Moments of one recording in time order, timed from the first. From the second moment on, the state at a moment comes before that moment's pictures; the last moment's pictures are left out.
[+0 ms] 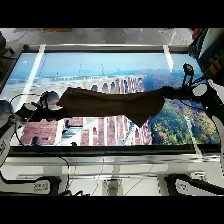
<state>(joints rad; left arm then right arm) 0.22 -1.51 0.91 0.87 -0.79 -1.06 -0.12 -1.32 1.14 -1.13 0.80 1.38</state>
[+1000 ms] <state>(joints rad) 0.32 -0.71 1.31 0.94 -0.52 -1.05 -0.12 -0.74 1.40 -1.18 0.95 1.37</state>
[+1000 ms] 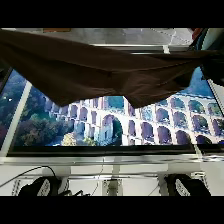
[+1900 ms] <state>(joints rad) 0.27 -0.87 1.19 1.04 -0.82 -1.05 -0.12 -0.85 1.37 -1.21 1.20 1.50</state>
